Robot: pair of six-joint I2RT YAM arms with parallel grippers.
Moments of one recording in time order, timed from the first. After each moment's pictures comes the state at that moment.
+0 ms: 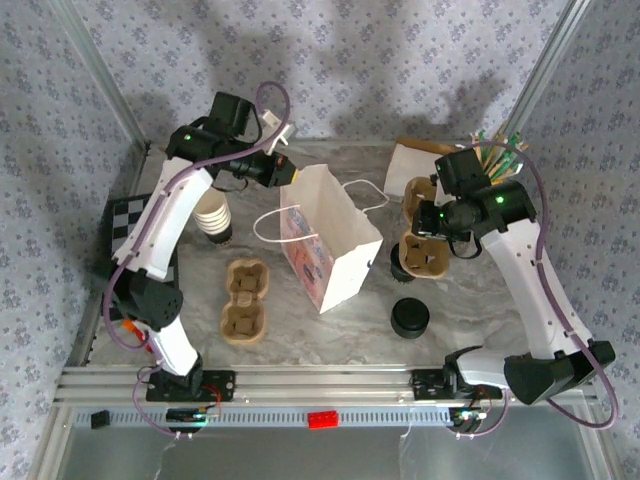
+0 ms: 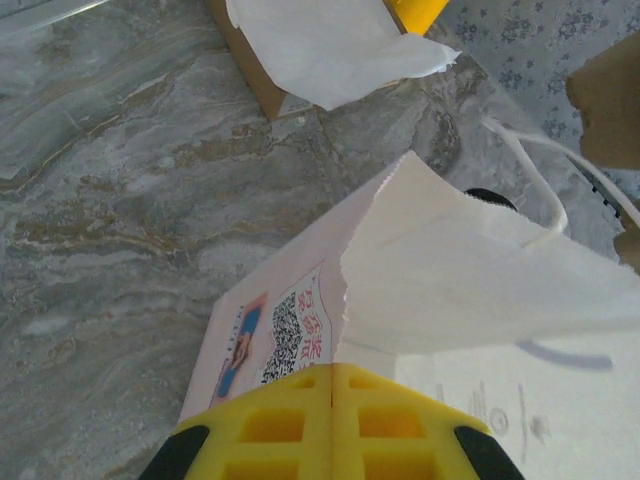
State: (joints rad) left arm -0.42 1.76 2.04 -1.15 0.53 0.08; right arm 0.33 1.28 1.57 -1.37 -0.03 0.41
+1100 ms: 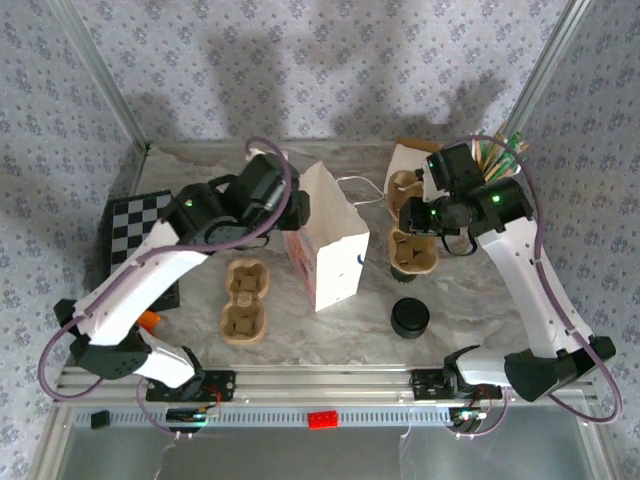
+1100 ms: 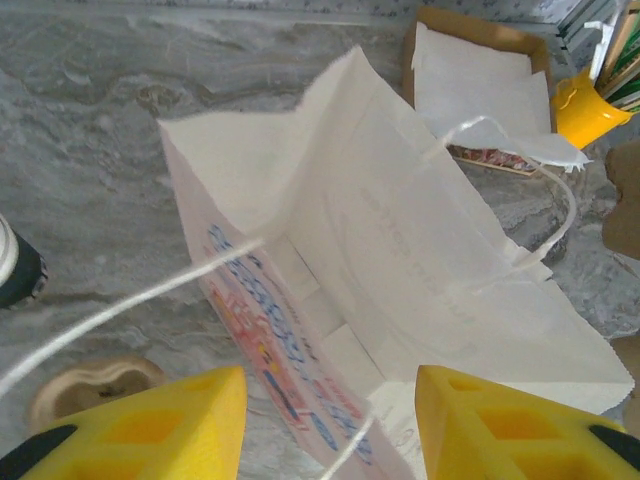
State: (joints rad) left arm -0.98 1.46 1.90 -1.24 -0.40 -0.75; right arm 0.40 1.30 1.63 -1.34 -0.10 0.36
